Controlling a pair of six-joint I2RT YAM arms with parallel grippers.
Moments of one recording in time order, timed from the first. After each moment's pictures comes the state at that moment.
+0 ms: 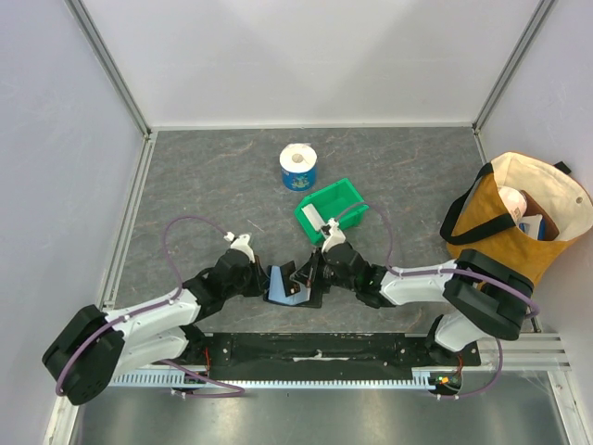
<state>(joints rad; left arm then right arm) -0.73 0.99 0.24 0.05 -0.02 -0.74 1.01 1.53 0.53 0.51 0.01 0.99</state>
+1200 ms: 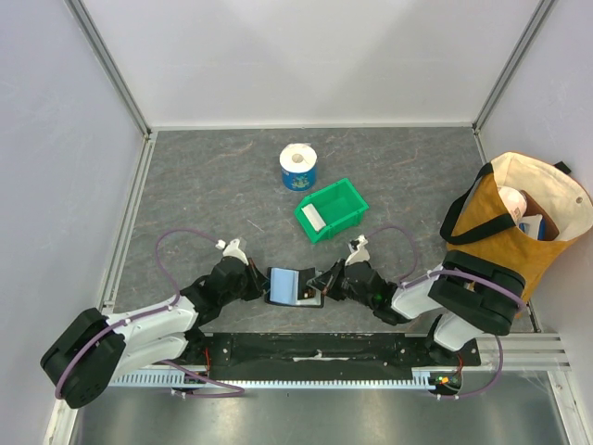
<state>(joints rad) -0.73 0.98 0.14 0.19 -0.03 -0.93 1.01 1.56 0.27 0.81 0.13 1.23</state>
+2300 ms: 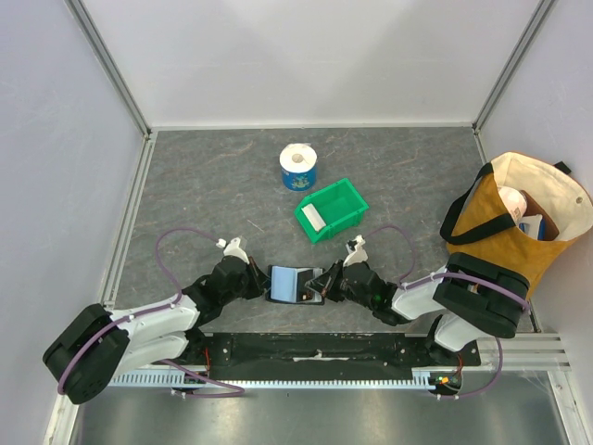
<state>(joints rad) -0.73 1.02 0.14 0.24 -0.05 -0.92 1.03 1.54 0.28 0.79 0.14 1.23</state>
